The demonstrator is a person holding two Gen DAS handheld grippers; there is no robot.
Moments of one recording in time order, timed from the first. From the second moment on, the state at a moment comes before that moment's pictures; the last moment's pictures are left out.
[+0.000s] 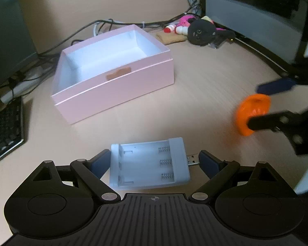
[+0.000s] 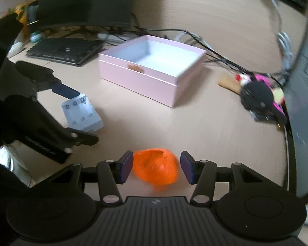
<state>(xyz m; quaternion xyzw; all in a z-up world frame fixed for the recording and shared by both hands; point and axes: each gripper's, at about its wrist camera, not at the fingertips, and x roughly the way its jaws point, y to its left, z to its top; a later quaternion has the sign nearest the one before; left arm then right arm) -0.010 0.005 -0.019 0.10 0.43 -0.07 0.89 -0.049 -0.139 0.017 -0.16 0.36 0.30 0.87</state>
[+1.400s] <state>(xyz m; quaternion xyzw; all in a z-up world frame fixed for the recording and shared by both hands) -0.024 0.021 -0.020 0.01 0.45 -0.03 0.89 -0.034 -0.119 -0.013 -0.16 0.40 0.30 0.85</state>
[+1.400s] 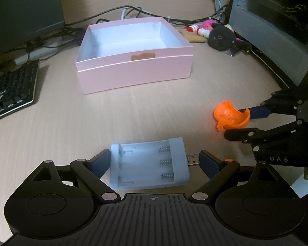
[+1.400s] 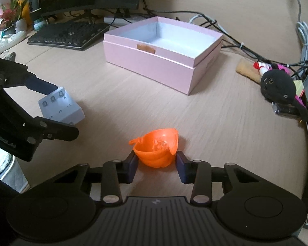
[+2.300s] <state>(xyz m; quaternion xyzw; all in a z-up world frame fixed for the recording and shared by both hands) 0.146 0.088 0.084 0.00 0.28 0.01 0.96 0.091 -0.085 0.047 -0.17 0.22 0.25 0.93</state>
